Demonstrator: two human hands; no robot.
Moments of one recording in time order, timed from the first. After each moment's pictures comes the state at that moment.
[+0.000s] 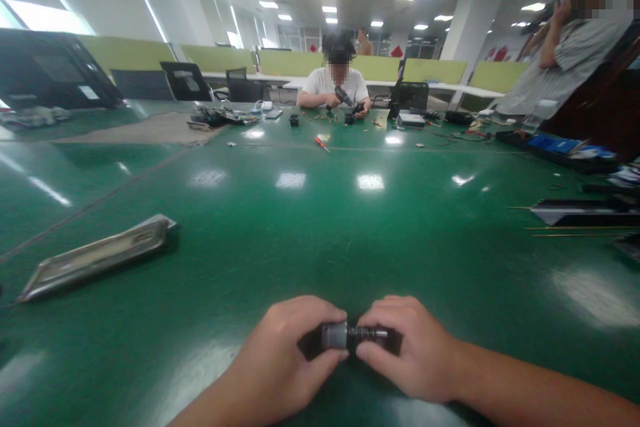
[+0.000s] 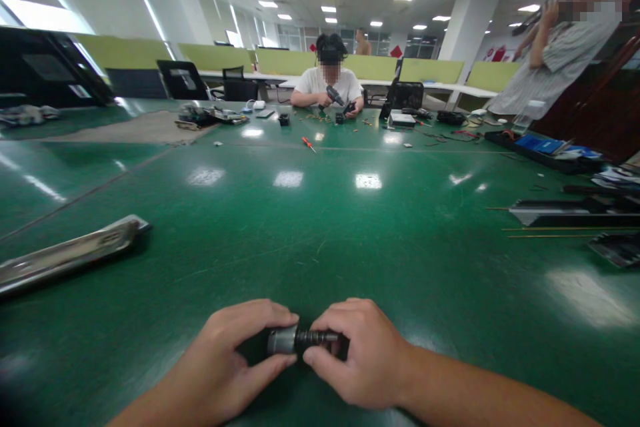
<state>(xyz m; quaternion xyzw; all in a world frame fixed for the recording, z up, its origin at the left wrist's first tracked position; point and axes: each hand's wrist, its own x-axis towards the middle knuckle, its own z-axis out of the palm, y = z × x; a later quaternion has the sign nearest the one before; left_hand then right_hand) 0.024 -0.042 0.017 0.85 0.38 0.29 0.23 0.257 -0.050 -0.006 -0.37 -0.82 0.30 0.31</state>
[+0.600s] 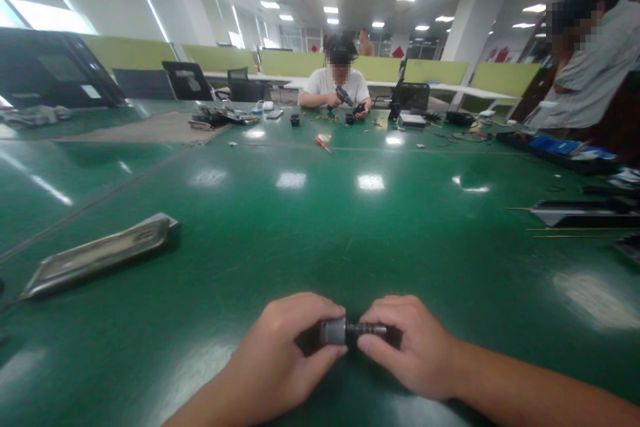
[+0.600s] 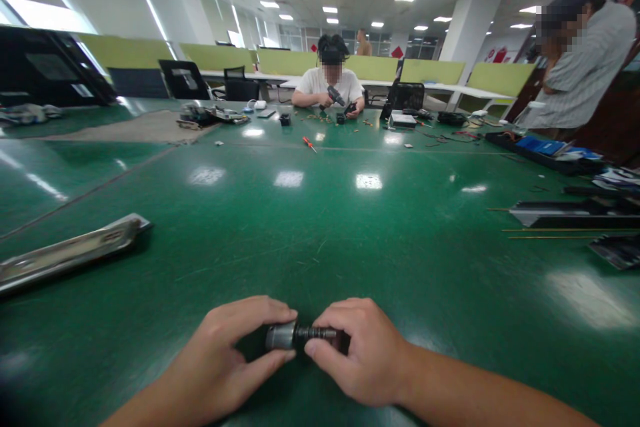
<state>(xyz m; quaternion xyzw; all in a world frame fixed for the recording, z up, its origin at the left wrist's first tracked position) 0.023 -0.041 0.021 0.85 0.37 0.30 0.22 0.256 -0.049 -0.002 -0.37 -0.81 0.32 0.33</state>
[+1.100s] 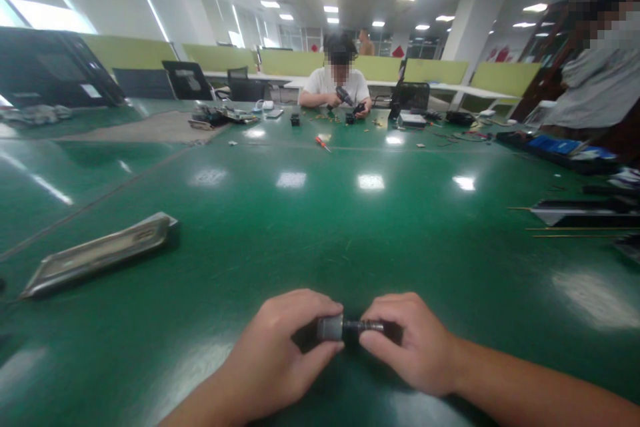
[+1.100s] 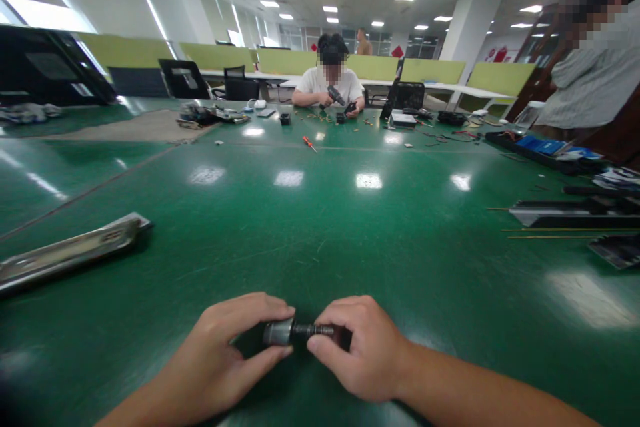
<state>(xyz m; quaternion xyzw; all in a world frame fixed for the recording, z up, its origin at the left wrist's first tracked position) 0.022 -0.040 0.021 0.85 0.37 0.31 0.21 0.259 -0.048 -0.002 -0.38 -0.80 0.34 0.32</state>
